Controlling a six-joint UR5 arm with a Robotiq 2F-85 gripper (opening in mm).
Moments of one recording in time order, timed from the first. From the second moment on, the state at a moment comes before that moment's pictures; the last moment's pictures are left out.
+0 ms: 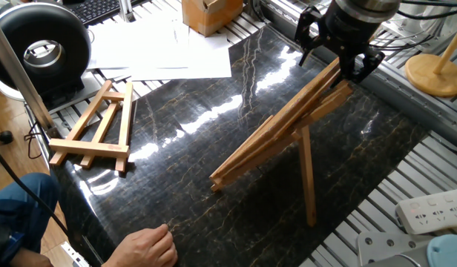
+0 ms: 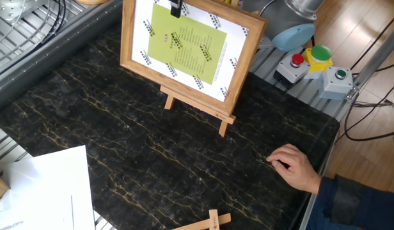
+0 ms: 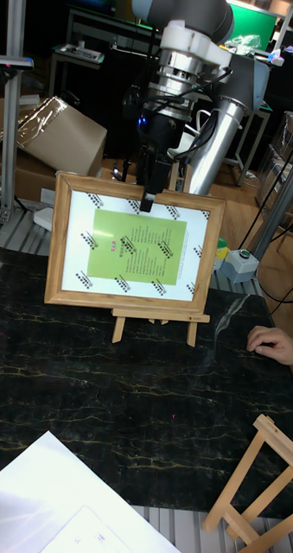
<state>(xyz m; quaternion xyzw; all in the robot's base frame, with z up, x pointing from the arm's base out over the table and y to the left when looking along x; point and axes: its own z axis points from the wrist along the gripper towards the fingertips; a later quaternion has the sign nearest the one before) 0.368 -0.024 0.283 -0.76 0.65 -0.09 0.06</state>
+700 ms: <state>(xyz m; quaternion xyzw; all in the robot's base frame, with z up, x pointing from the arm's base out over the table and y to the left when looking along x) 0.383 -0.031 0.297 -0.74 0.66 -0.07 0.04</state>
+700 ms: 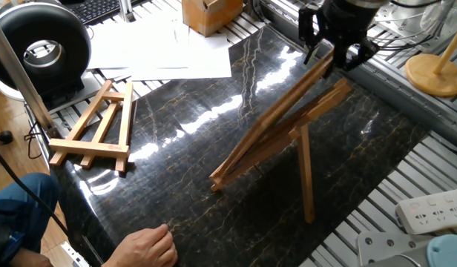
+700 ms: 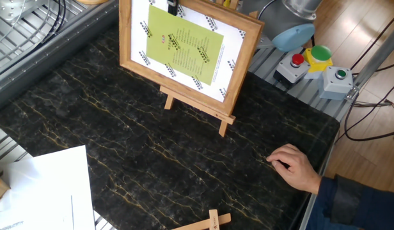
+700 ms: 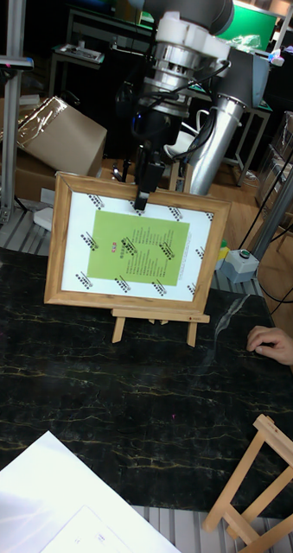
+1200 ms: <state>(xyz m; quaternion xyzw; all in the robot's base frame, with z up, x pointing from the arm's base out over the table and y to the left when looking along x) 0.401 -0.024 0.308 -0.72 0.69 -0.07 0.04</state>
